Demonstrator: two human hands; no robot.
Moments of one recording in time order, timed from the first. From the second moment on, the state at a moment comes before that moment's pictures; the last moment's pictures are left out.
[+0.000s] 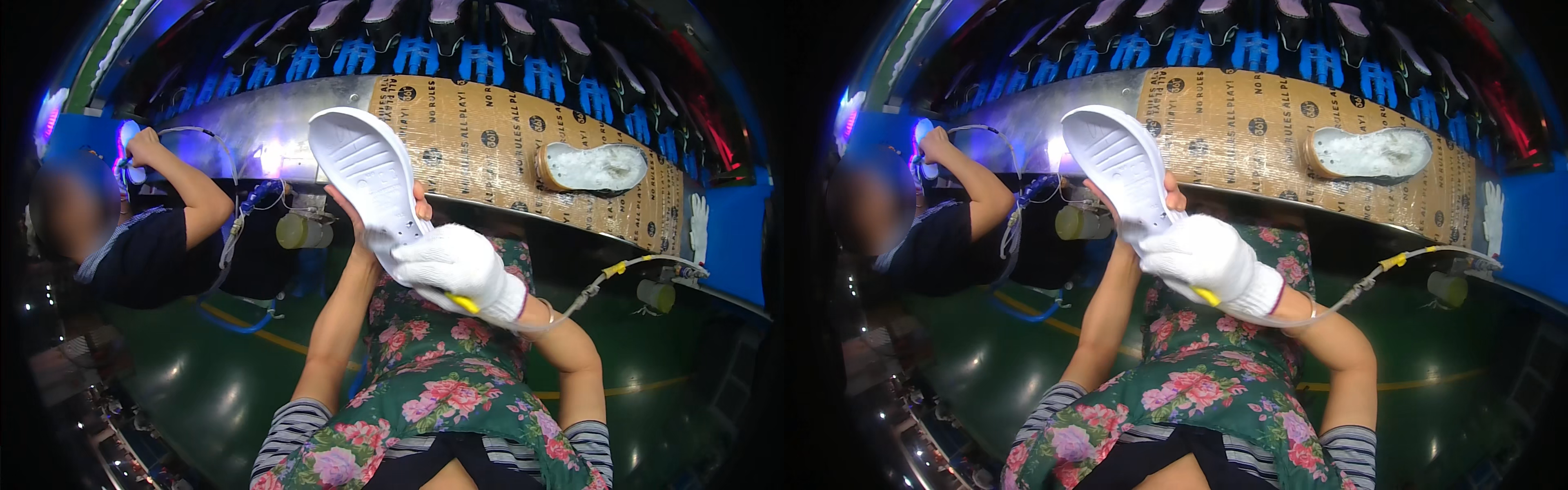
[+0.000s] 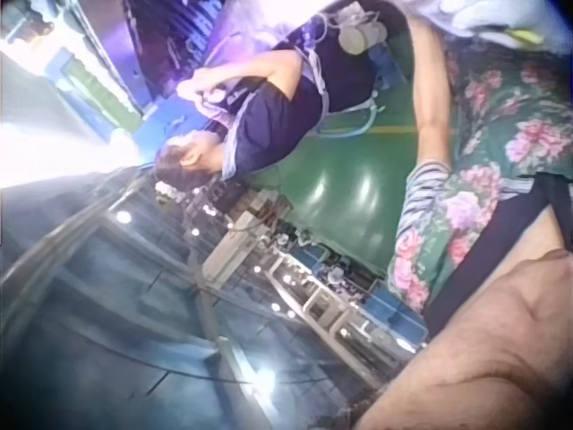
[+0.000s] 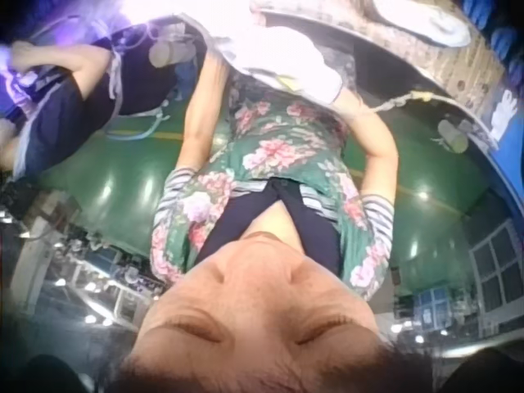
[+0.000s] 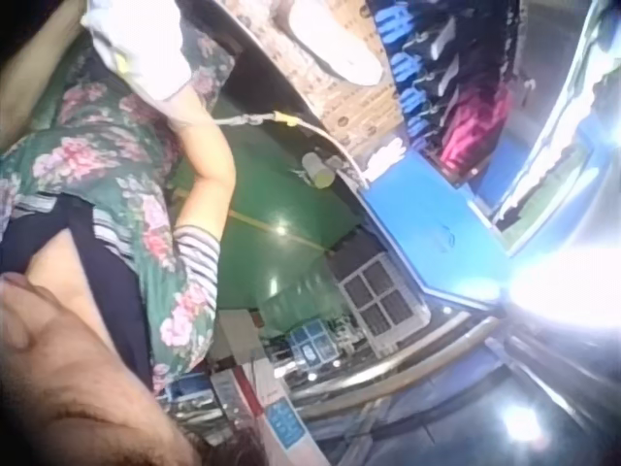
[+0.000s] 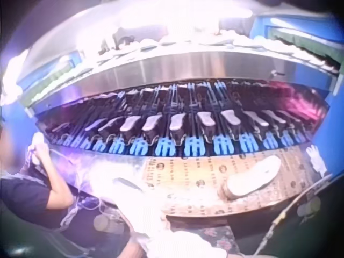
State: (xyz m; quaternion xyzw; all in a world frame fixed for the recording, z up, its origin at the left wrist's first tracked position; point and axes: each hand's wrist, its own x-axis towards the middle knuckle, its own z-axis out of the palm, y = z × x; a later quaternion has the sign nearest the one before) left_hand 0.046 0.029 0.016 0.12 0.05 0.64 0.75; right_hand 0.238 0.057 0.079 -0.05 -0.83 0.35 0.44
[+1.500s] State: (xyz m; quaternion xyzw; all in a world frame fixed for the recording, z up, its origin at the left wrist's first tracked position) left_hand 0.014 0.114 0.002 0.29 0.20 0.40 0.85; right_hand 0.263 0.059 0.070 -0.29 -0.55 0.72 0.29
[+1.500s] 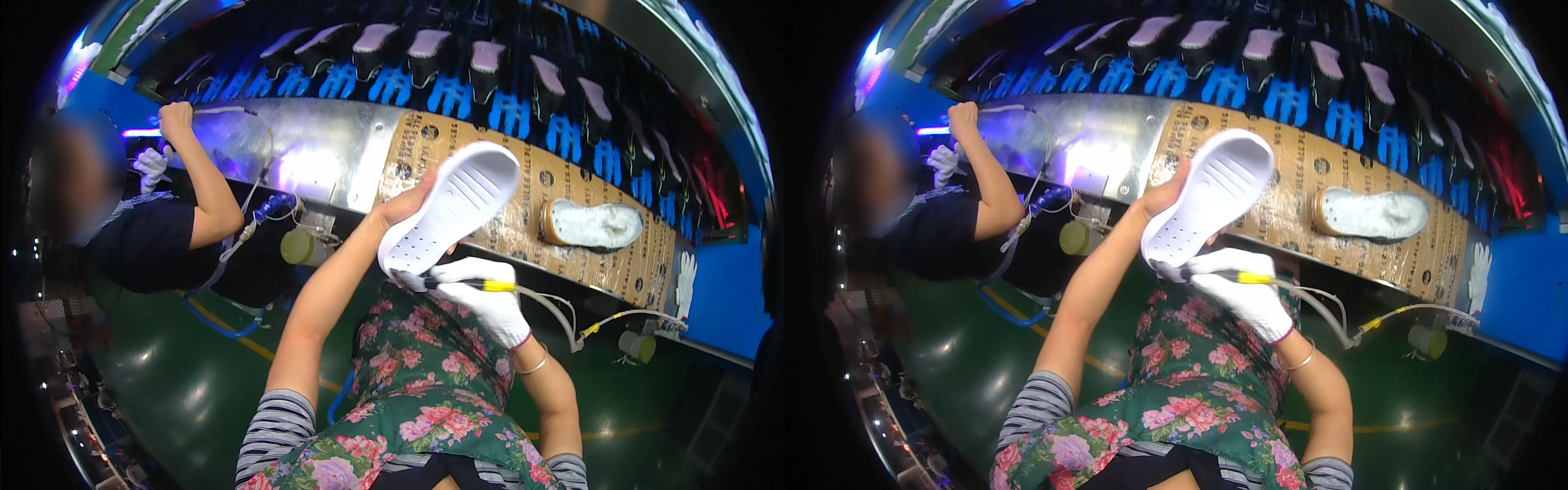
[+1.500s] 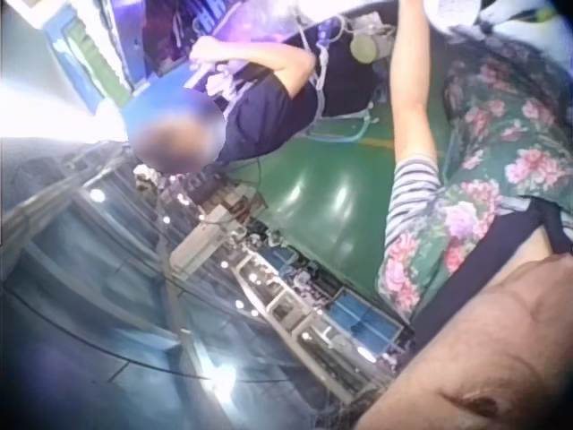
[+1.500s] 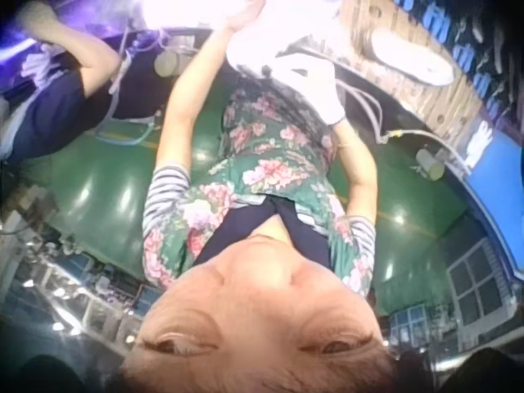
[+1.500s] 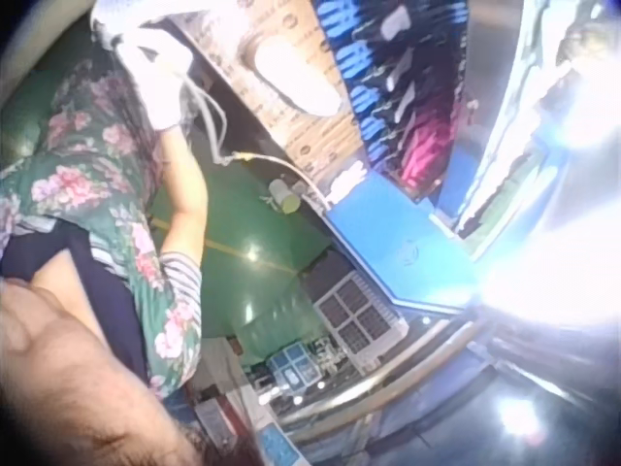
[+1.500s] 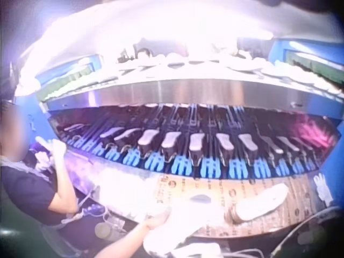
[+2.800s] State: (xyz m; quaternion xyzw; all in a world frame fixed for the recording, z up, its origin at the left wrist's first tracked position) left_hand 0.131 -0.044 -0.015 -0.01 0.21 0.67 0.71; right_hand 0.250 0.063 0.120 -0.17 -0.86 0.20 0.43
